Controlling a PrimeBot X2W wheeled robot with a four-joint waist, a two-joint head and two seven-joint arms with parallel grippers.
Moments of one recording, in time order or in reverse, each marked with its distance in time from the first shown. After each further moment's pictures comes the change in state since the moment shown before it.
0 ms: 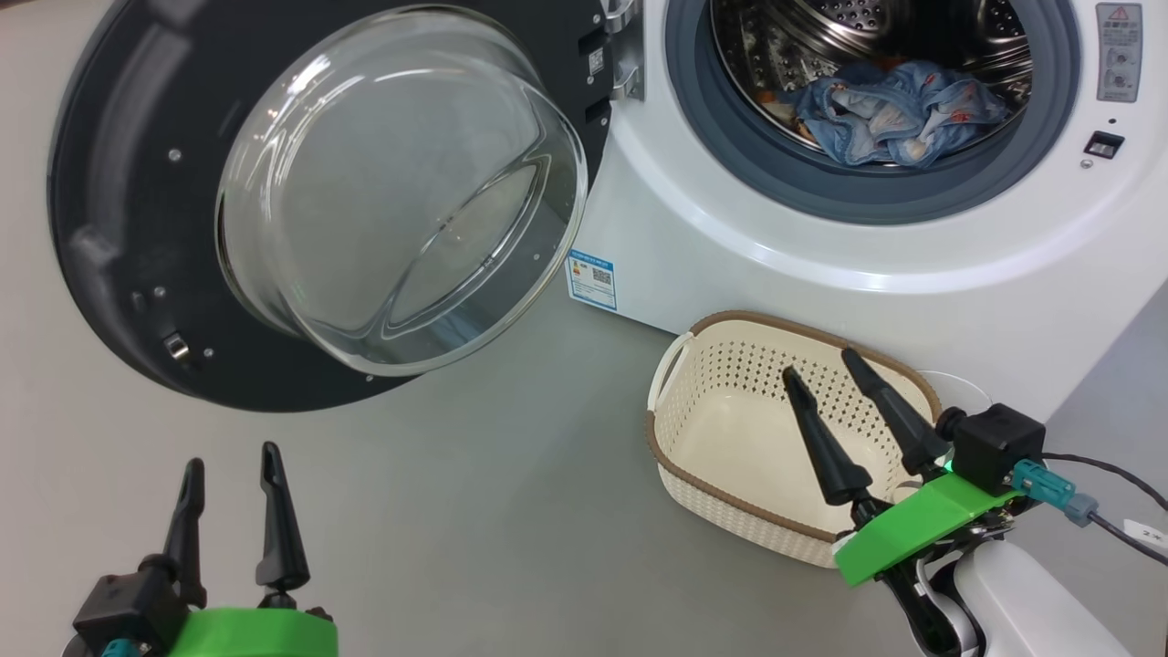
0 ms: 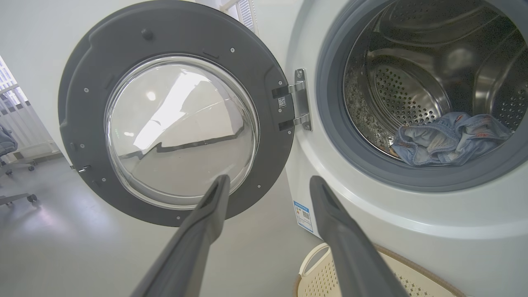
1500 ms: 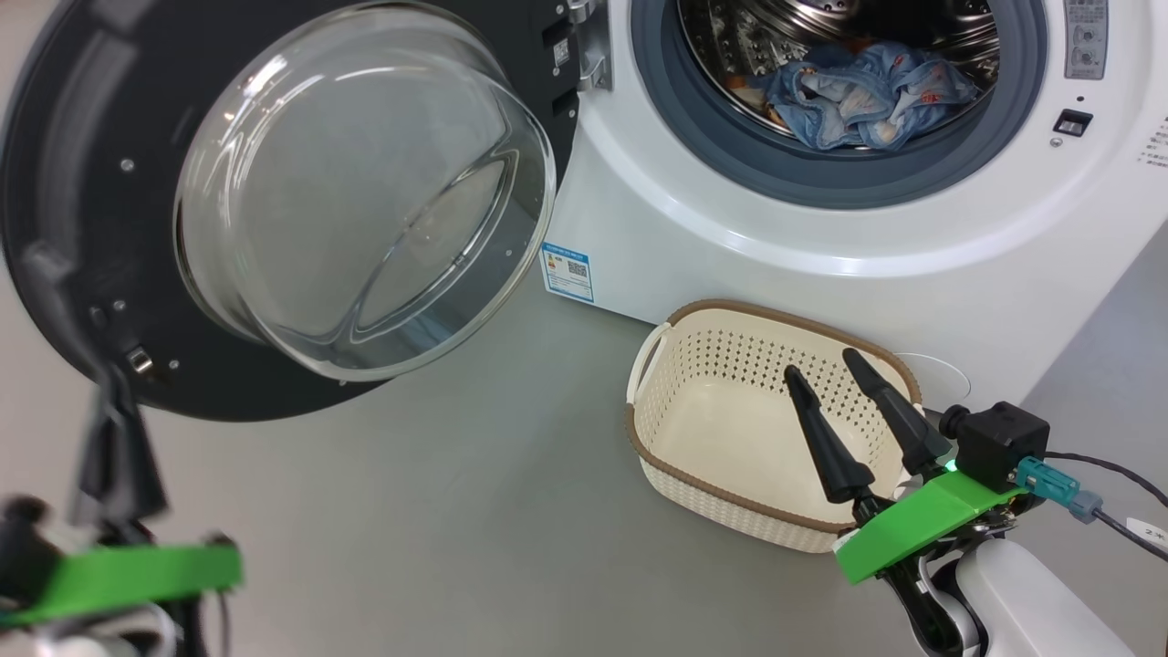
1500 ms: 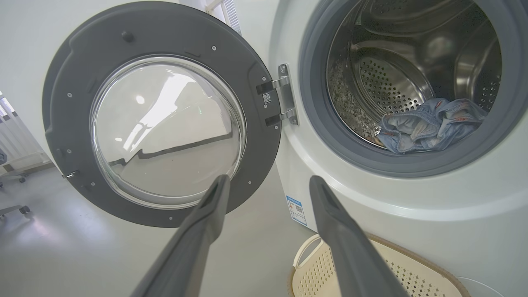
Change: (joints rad) left arm -0.079 0.078 0.075 -0.090 -0.023 -0.026 0.012; right arm -0.003 -0.002 0.007 0.004 0.032 0.000 0.000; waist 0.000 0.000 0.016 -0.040
